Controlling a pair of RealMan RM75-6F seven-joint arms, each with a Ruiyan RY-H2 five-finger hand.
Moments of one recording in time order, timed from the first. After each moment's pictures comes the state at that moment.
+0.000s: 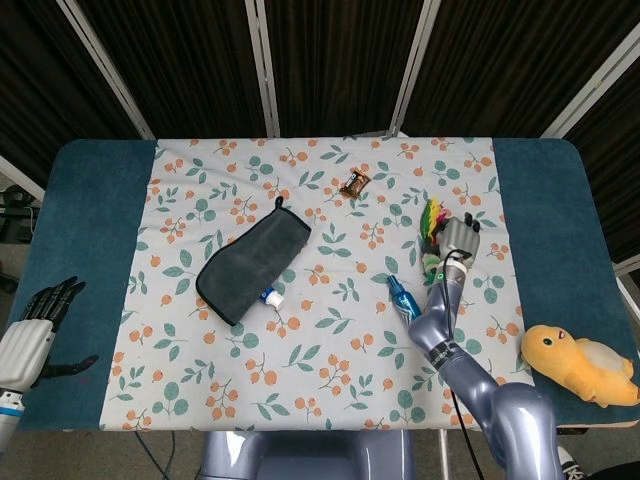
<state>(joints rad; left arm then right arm) -0.15 -1.06 0.01 -1.68 1.51 1.35 -0.16 0.96 -2.04 0.66 -0.47 -0.48 0.82 -0.44</state>
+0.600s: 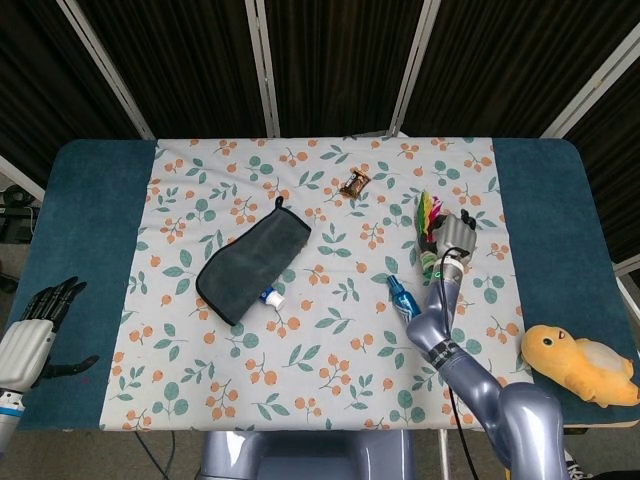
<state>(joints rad) -0.15 -1.06 0.01 -1.68 1.51 1.35 -0.17 0.95 -2.02 0.69 -0.56 -0.50 0.86 -0.43</state>
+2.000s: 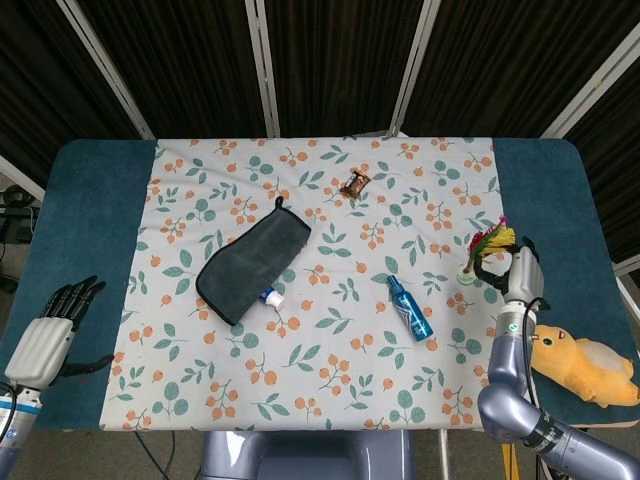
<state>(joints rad) -0.17 -1.10 0.01 -1.70 1.53 1.34 -0.09 0.44 -1.51 0.60 -1.72 -0.49 1.33 -0.28</state>
